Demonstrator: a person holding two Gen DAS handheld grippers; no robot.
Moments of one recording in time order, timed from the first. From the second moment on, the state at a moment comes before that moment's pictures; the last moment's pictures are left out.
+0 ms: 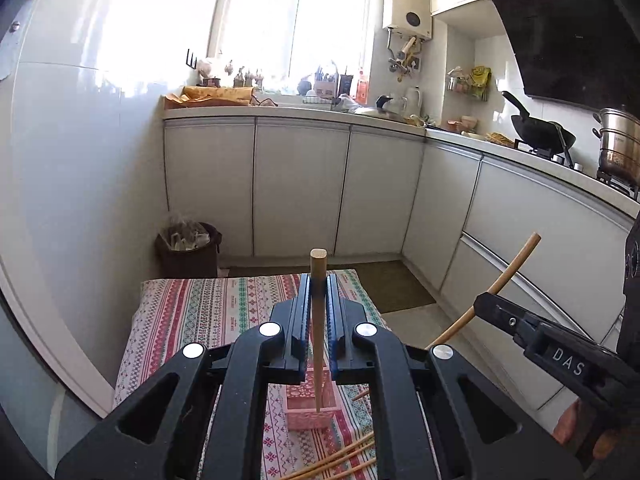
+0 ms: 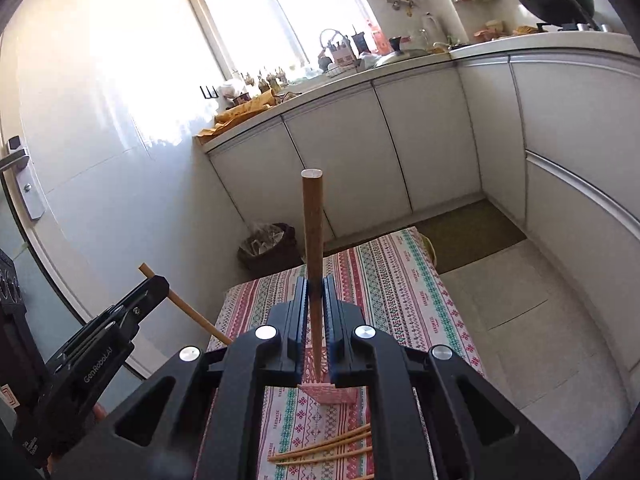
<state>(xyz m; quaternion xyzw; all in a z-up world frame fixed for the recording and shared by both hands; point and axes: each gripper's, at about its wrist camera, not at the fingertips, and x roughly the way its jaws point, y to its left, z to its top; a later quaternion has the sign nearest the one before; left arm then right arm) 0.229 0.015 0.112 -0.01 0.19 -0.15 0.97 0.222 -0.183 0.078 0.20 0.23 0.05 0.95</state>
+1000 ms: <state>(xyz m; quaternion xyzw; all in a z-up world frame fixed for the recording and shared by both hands) 0.239 0.035 0.078 -0.03 0.25 -0.10 0.96 0.248 -0.168 0.042 0.17 0.27 0.03 0.95</state>
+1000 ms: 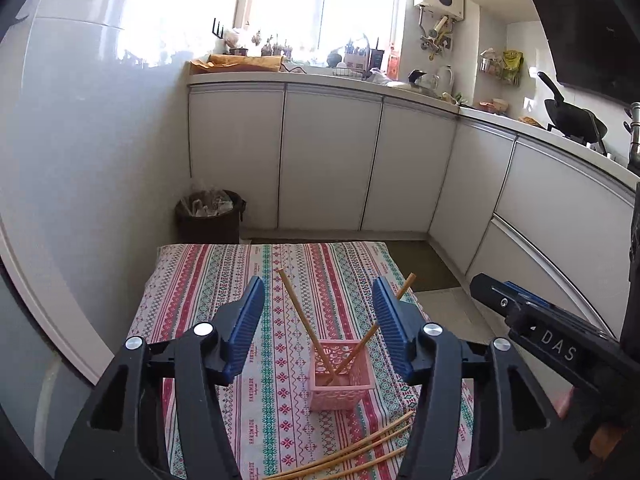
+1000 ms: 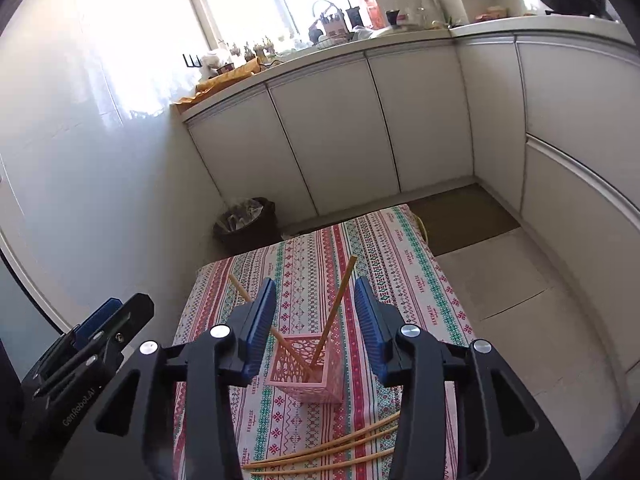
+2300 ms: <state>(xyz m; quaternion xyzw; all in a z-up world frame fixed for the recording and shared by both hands) 0.158 0.008 0.028 0.07 0.35 -0.12 0.93 0.105 -0.197 -0.020 0.10 0.31 -0.12 0.94</state>
